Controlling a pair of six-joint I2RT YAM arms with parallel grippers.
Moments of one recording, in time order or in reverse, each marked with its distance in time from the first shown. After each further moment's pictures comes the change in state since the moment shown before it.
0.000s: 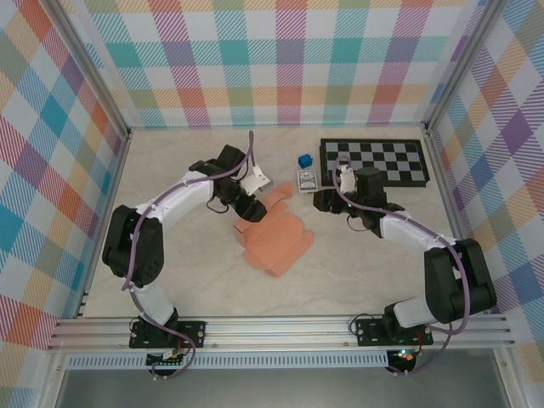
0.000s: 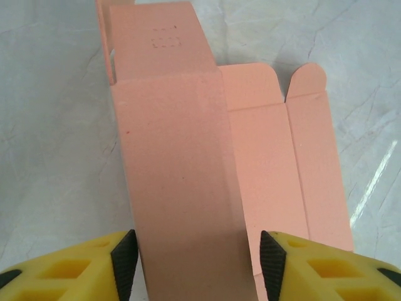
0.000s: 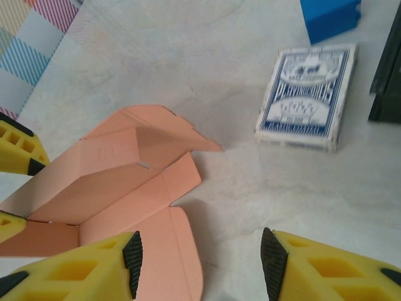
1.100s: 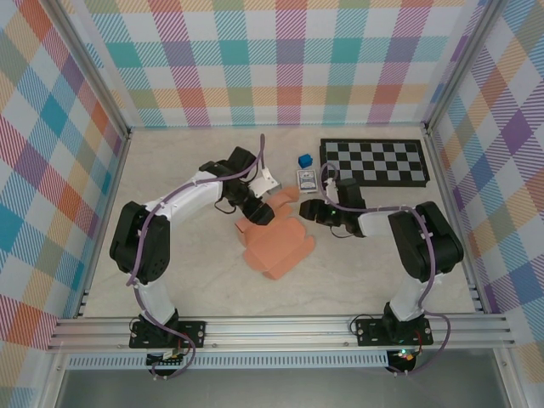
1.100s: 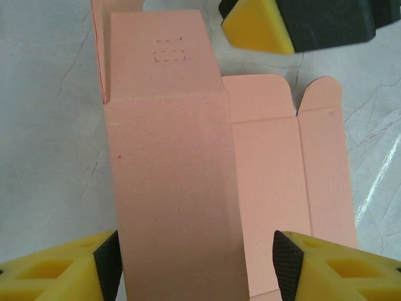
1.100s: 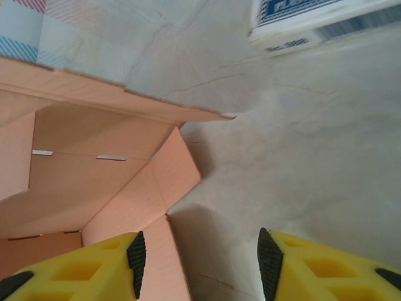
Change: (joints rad) left arm -0.057 0.040 0.031 0.013 -0.031 -0.013; right arm 0.072 0.330 0.001 0.255 -0.070 0.264
